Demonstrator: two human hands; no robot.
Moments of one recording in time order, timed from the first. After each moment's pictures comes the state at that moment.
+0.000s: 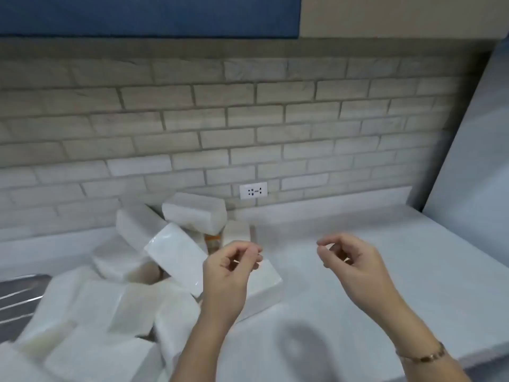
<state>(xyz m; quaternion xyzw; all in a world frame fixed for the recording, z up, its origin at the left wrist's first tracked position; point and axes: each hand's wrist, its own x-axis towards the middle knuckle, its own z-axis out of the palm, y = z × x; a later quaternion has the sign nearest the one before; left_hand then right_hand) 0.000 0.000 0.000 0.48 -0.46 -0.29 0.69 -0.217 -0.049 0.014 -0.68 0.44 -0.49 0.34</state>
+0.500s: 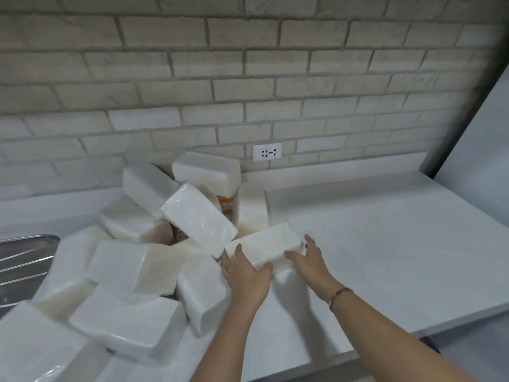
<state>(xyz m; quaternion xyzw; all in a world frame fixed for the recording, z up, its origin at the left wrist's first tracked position) 0.046 -0.021 -0.156 0.78 -0.37 -0.30 0.40 -0.100 -0.094 -0.169 -0.54 0.59 -0.28 0.53</state>
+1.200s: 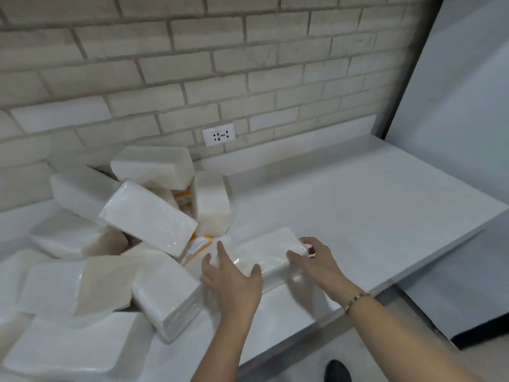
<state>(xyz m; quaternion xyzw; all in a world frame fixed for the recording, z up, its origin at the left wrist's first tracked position) -0.001 -0.007 -0.188 0.82 -0.40 -0.24 0.34 -0.179 -0.049 -0.176 -0.48 0.63 -0.35 0.50</state>
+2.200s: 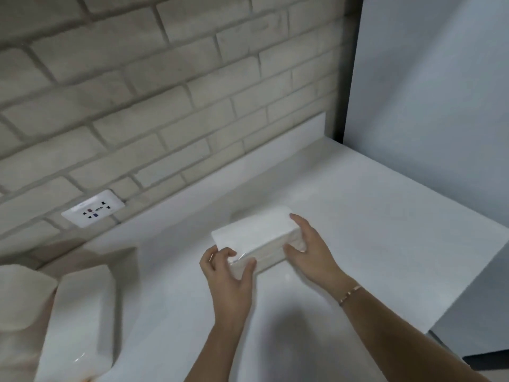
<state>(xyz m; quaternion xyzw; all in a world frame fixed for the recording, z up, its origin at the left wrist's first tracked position) -0.209 -0.278 -0.212 0.66 -0.56 -0.21 0.46 -0.411 -0.325 -0.229 -0.59 0.59 -0.39 0.39</state>
